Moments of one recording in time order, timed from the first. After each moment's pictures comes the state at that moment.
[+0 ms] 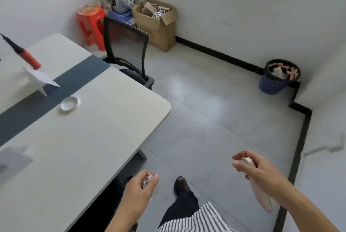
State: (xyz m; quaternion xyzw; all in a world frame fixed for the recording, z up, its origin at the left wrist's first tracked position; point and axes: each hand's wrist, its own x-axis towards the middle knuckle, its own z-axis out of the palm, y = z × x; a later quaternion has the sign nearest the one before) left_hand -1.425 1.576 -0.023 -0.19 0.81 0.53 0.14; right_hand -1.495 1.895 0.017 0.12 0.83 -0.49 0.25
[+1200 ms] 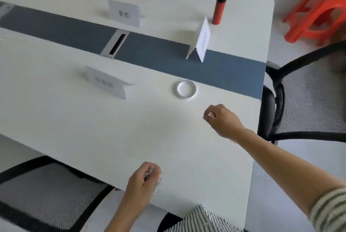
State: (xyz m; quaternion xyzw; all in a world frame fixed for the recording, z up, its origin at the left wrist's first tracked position) left_hand -1.608 1.449 -0.017 -0.64 0.46 0.59 -0.18; right_hand -1.888 1.346 -0.042 -0.57 0.75 -0.09 0.32
